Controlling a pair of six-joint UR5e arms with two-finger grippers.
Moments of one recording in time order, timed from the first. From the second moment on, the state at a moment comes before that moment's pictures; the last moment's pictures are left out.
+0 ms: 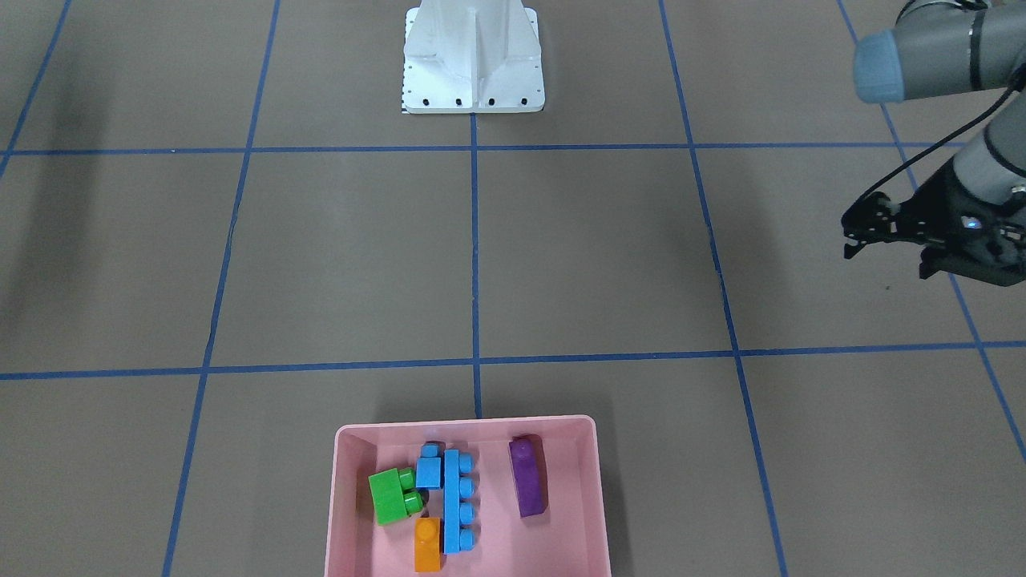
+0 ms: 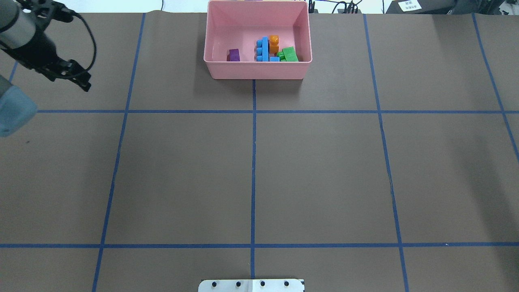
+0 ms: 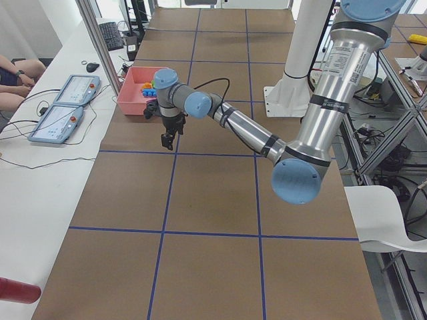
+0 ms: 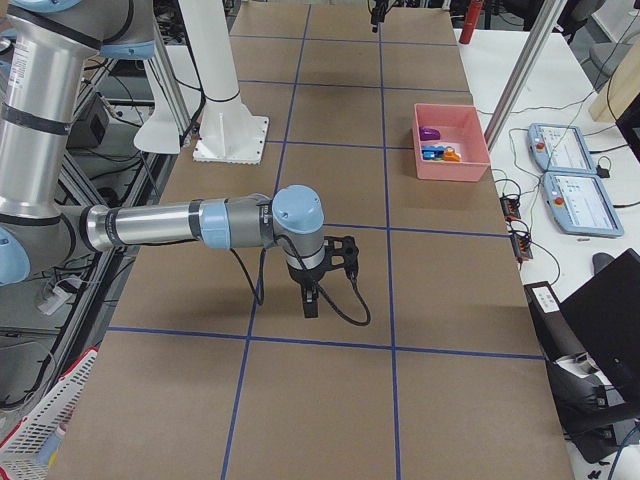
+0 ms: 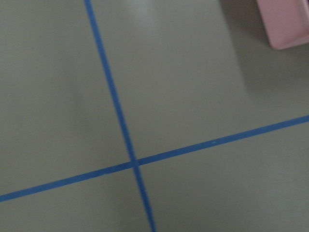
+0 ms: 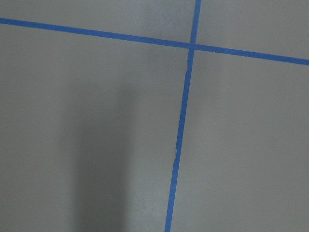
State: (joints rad) left arm -1.22 -1.81 -1.81 -1.46 -2.27 -0.13; right arm 1.56 -1.89 2.02 -1.61 2.33 -0.05
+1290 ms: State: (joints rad) left arm -1.56 -1.49 -1.77 -1.53 -2.35 0.08; right arm 1.56 -1.89 2.02 -1.61 2.33 -0.05
